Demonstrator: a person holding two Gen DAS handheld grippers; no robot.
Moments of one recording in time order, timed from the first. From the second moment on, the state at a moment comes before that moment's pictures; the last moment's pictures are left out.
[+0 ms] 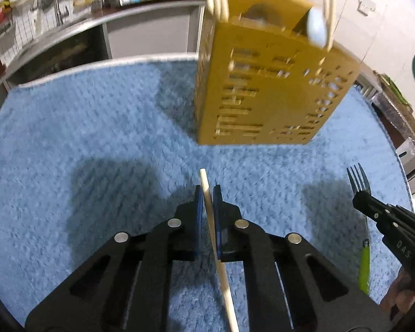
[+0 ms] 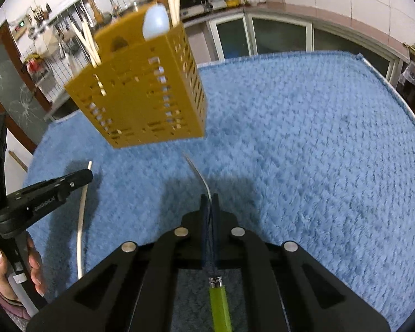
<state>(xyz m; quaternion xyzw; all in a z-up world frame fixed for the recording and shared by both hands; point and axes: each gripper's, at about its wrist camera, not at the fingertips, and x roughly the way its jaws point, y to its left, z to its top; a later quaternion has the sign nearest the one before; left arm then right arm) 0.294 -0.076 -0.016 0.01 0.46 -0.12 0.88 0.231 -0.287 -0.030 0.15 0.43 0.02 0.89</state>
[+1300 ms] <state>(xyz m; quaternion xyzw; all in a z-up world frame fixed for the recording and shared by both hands) 0.267 -0.082 0.220 0.01 0.11 -0.16 0.98 0.252 -0.282 0.182 0.12 0.14 0.04 0.98</state>
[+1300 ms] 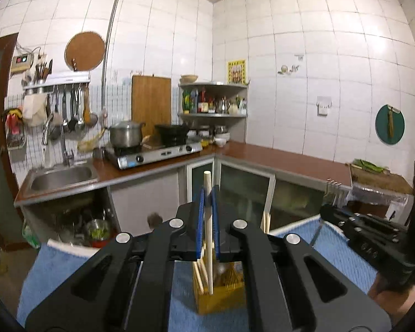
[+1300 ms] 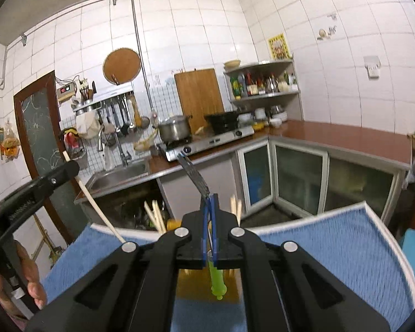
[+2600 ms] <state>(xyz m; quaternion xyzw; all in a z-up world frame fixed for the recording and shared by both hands) 0.261 -0.029 0.132 -0.01 0.21 -0.11 0.97 0.258 -0.274 0.101 0.10 0.21 0.05 0.97</state>
